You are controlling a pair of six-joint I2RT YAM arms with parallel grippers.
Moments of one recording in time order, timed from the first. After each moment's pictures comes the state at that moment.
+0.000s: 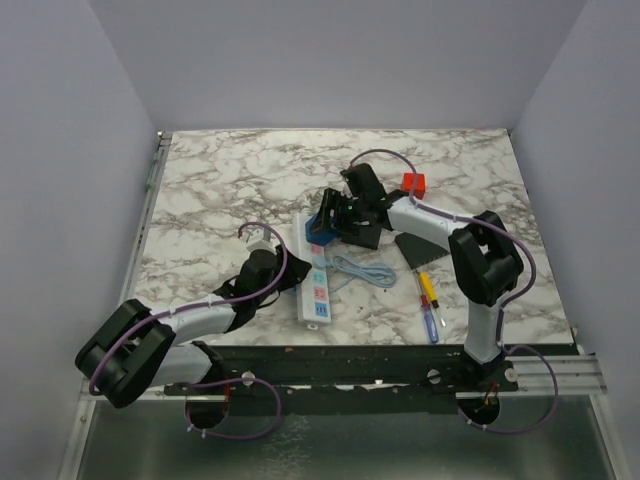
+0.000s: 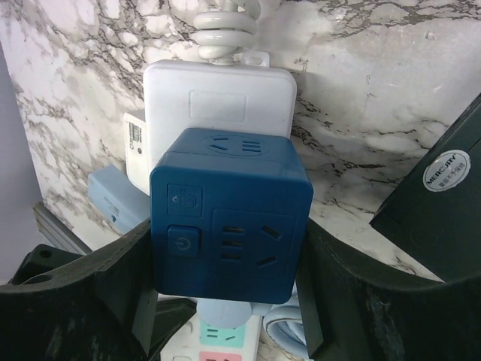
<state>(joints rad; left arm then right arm) -0.68 1.23 0.30 0.45 -0.12 -0.92 0.61 1.94 1.36 -0.24 -0.29 0.70</state>
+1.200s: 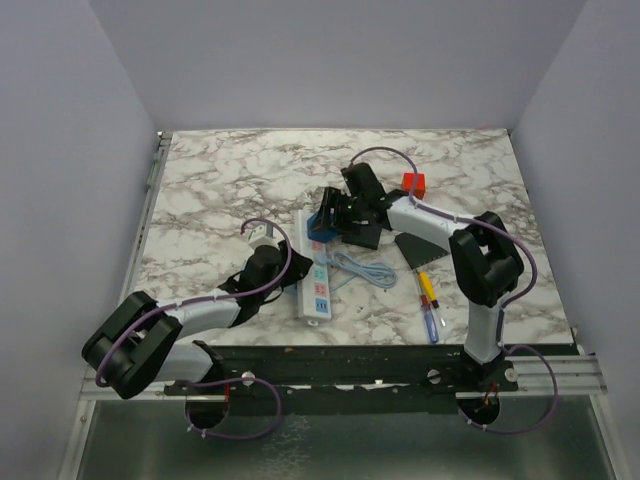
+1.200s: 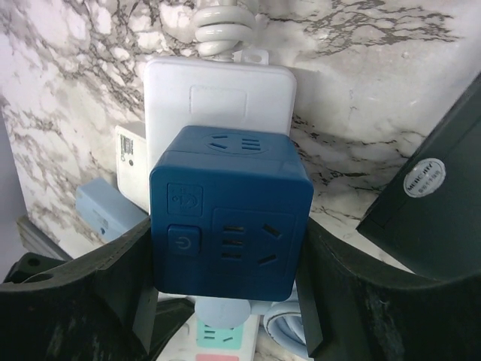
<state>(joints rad) -0.68 1.28 0.33 0.46 -0.17 -0.91 0.61 1.97 1.42 -0.30 -0.25 0.66</state>
